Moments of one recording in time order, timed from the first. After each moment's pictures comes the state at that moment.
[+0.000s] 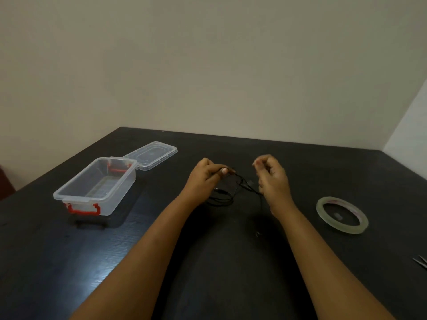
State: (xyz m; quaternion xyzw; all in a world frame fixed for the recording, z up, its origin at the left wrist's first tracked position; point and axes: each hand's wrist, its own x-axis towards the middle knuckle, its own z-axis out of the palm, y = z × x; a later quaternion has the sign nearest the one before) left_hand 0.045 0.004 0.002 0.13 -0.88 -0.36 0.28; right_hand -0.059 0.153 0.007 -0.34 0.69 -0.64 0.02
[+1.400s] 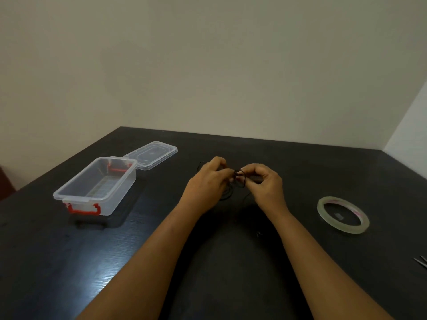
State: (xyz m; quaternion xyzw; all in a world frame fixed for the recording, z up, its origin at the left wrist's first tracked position) left_hand 0.047 0.016 -0.003 0.11 -0.95 -0.11 0.27; right_hand -0.057 0.144 -0.011 -0.41 0.68 -0.61 -0.03
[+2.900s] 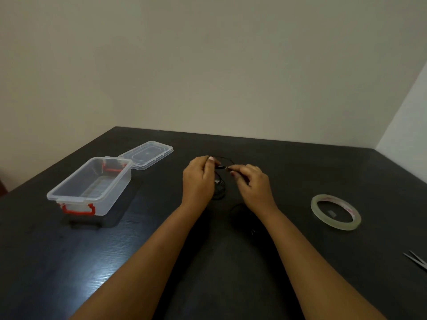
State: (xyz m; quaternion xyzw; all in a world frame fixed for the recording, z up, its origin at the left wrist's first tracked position) left_hand 0.043 0.029 0.000 0.22 -0.76 -0.41 0.46; right_hand -0.054 0.136 -0.014 -0.47 0.73 -0.49 -0.12
